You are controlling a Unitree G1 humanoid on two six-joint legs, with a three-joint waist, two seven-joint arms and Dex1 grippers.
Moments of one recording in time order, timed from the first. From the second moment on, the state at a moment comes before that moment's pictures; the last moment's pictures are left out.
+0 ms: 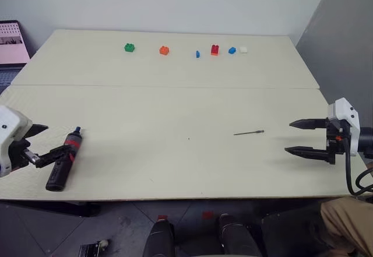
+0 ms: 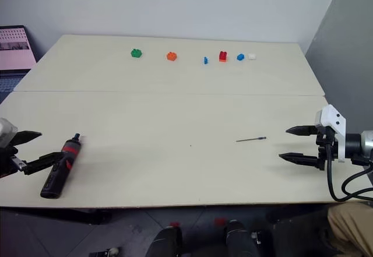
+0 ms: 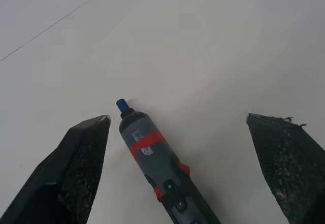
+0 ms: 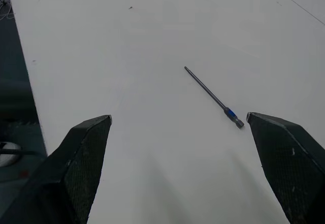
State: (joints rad) left arm 0.20 1.11 0.69 -0.16 -0.43 0.59 -0.99; right arm -0.24 -1.07 -0.18 -0.06 0.52 0.45 1.28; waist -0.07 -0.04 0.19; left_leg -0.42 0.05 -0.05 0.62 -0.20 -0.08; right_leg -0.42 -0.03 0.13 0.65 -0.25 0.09
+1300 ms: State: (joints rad) left arm -0.06 1.00 0.71 -0.13 -0.50 1.03 -0.71; right arm -0.37 -0.90 -0.12 -0.21 0.60 0.51 1.26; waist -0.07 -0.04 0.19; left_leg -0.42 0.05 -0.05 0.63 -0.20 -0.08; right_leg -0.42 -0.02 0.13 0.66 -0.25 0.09
